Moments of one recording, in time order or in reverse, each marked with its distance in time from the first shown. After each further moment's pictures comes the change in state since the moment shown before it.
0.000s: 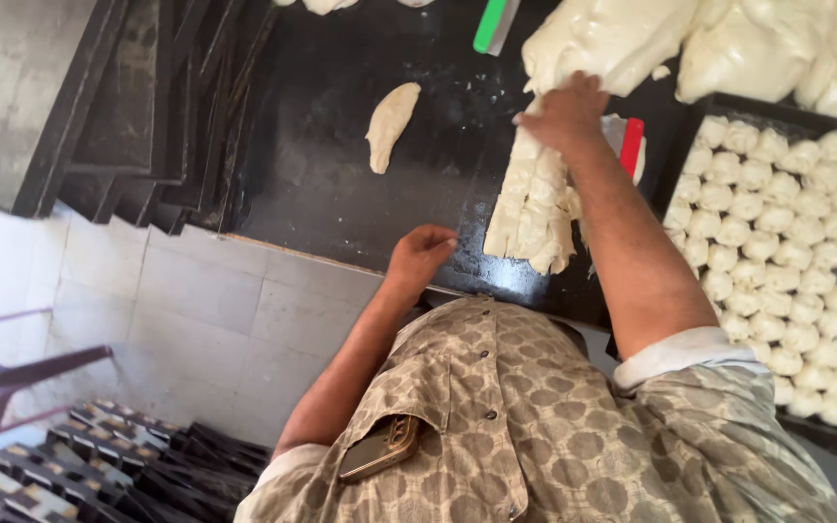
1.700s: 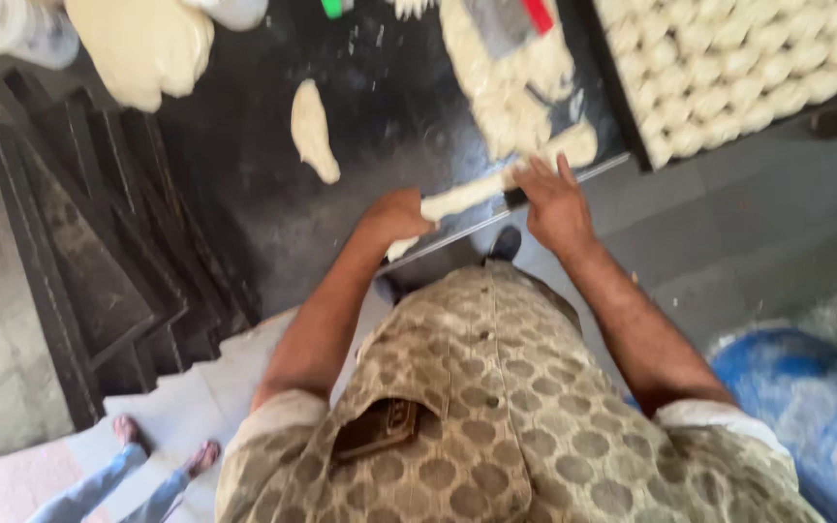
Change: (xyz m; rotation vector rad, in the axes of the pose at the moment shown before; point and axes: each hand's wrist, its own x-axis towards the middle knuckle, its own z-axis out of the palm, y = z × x) left_hand 0.092 0.024 -0.051 1.334 -0.869 0.241; right_hand -0.343 -0.162 0.015 0.258 0.412 0.297
